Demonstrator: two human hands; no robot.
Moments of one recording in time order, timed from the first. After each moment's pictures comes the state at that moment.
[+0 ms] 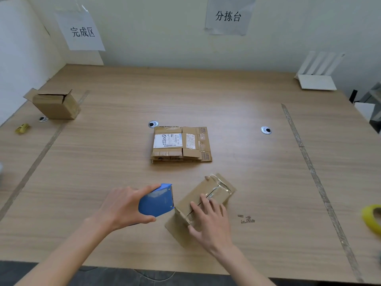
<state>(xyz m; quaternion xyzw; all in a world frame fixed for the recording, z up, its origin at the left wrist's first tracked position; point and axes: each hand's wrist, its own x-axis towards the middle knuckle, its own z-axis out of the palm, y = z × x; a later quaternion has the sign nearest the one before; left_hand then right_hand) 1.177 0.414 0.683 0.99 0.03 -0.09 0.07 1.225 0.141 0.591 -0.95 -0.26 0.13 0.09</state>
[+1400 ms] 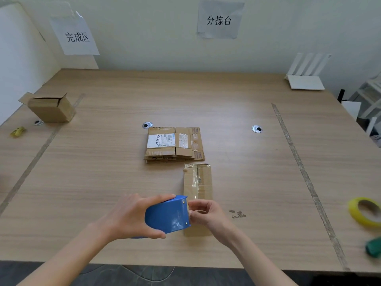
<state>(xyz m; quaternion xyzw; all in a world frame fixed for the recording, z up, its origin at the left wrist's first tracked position) 1.160 0.363 0.707 0.97 -0.08 -0.12 0.20 1.235 0.117 0.641 -0.64 -0.03 0.37 0.67</state>
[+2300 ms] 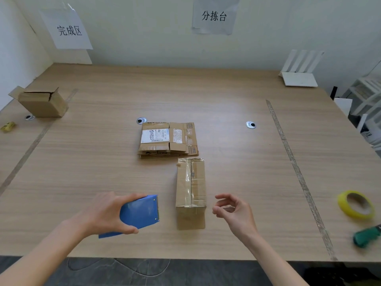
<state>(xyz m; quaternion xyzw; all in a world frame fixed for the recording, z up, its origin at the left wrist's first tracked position) 1.143 0.401 0.683 0.98 -0.03 -0.16 0.14 1.239 0.036 0.623 -0.77 0.01 0.16 0.62</state>
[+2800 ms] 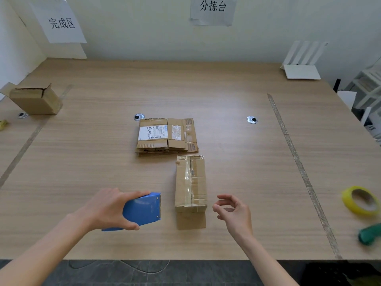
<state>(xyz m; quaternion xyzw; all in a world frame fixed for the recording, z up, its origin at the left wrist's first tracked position) 1.167 0.401 0.667 0.98 -0.05 -0.18 0.07 1.239 0.045 0.584 -0.78 0.07 0.13 0.61</state>
